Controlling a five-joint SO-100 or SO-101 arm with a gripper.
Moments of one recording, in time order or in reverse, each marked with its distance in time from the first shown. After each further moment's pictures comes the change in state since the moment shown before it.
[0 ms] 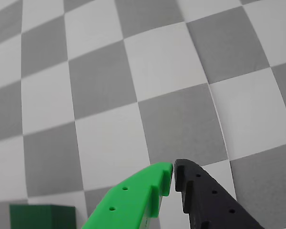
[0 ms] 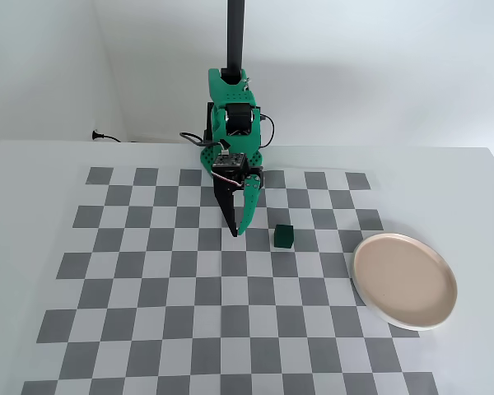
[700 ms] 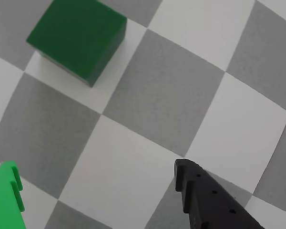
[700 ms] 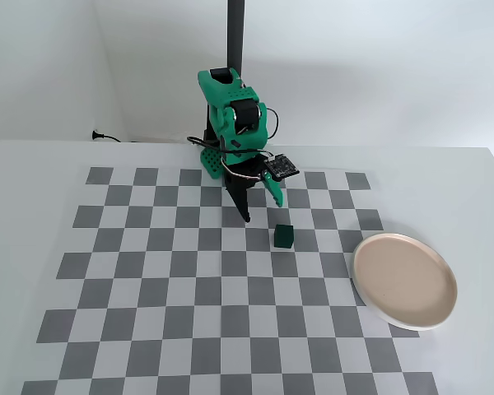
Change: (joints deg) arm -11.9 0.0 -3.1 19.8 -29.9
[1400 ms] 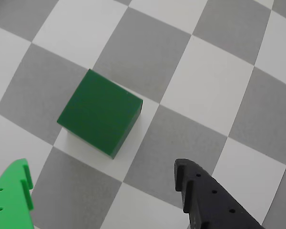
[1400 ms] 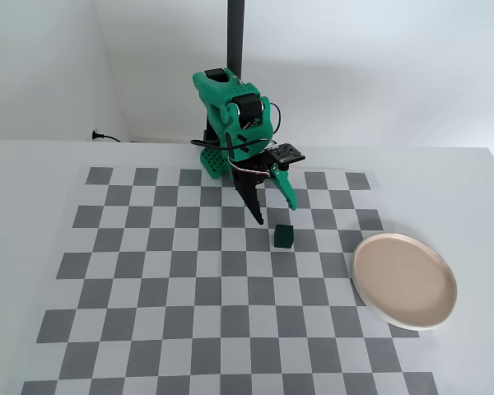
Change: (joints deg) arm -4.1 0.0 -1.7 -8.5 8.3
